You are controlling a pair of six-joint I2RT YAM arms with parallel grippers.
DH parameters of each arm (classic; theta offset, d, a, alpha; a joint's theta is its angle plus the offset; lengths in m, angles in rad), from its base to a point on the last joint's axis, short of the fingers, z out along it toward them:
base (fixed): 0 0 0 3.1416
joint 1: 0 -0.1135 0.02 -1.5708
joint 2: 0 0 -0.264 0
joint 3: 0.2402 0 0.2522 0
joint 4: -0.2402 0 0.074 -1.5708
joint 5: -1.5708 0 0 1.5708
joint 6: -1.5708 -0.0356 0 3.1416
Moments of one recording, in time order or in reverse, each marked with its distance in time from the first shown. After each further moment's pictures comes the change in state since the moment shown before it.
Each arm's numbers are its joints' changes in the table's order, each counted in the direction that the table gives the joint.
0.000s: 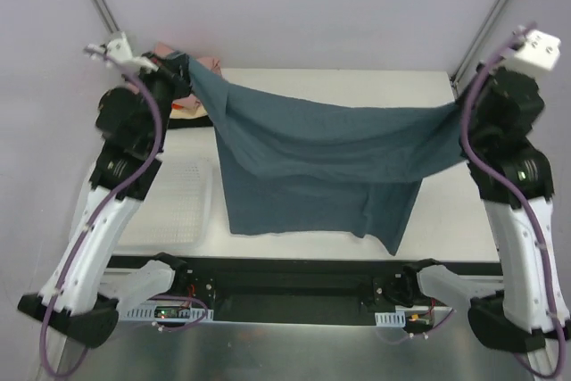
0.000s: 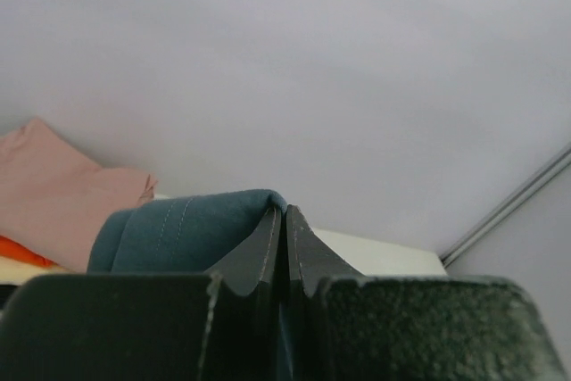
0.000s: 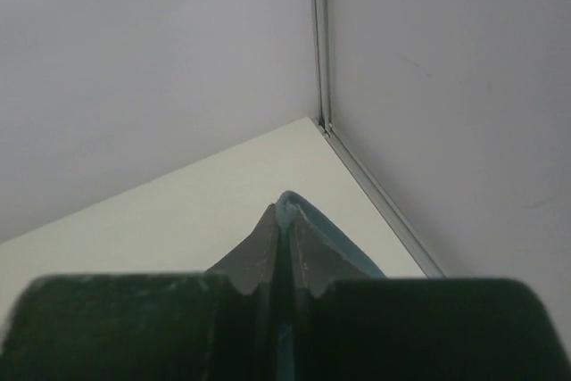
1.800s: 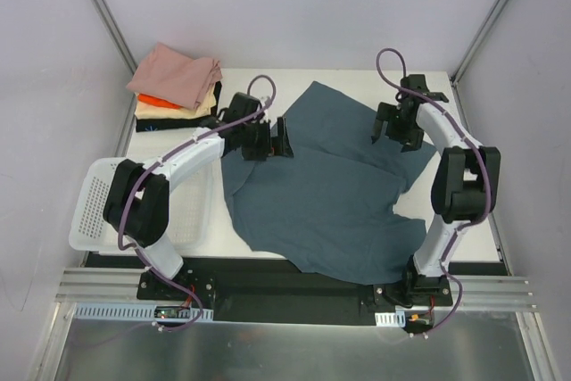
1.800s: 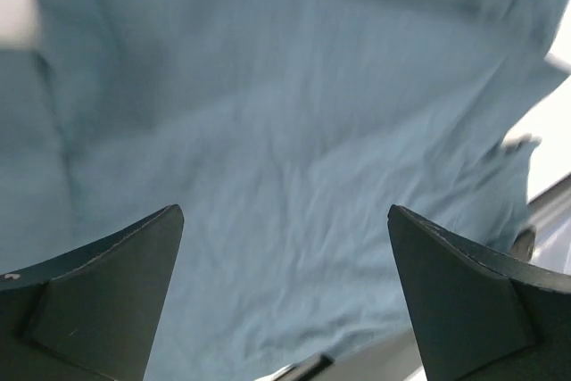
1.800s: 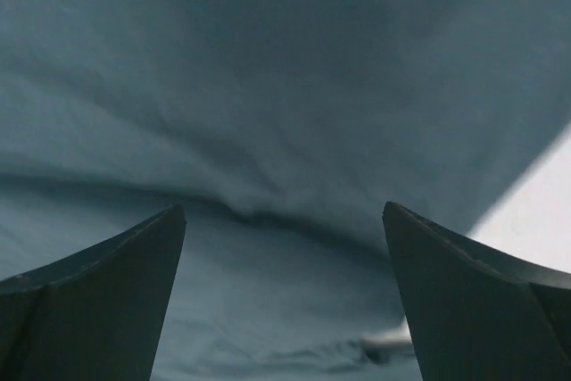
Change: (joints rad) left arm 0.094 -0.773 0.007 -0.330 -0.624 0.174; right arm 0.262 -0.854 -0.134 -0.175 0.714 -0.142
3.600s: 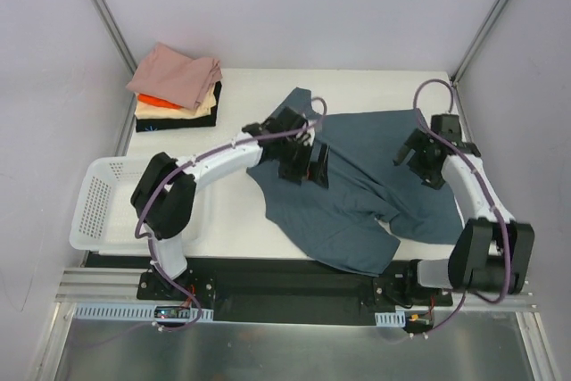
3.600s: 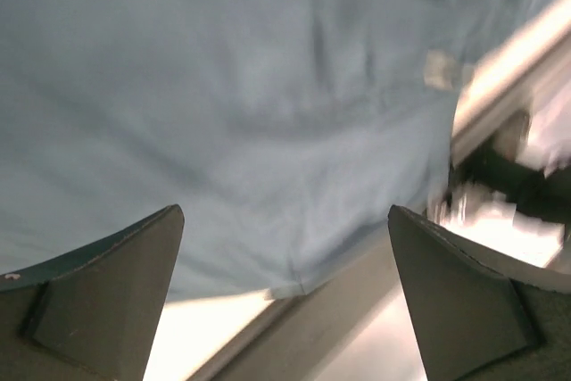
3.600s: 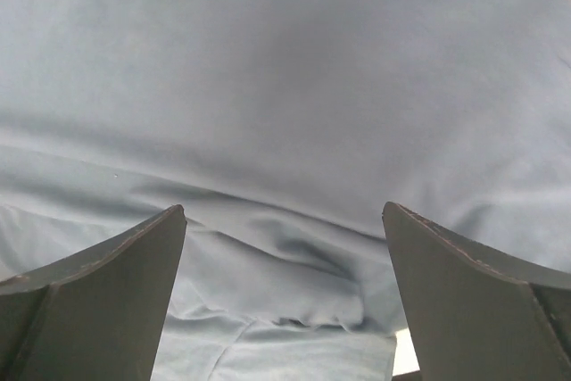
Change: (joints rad) left arm 0.238 -0.167 0.196 -0.152 -0.085 -0.030; right arm 0.139 0.534 -0.547 0.154 -0.034 -0.235
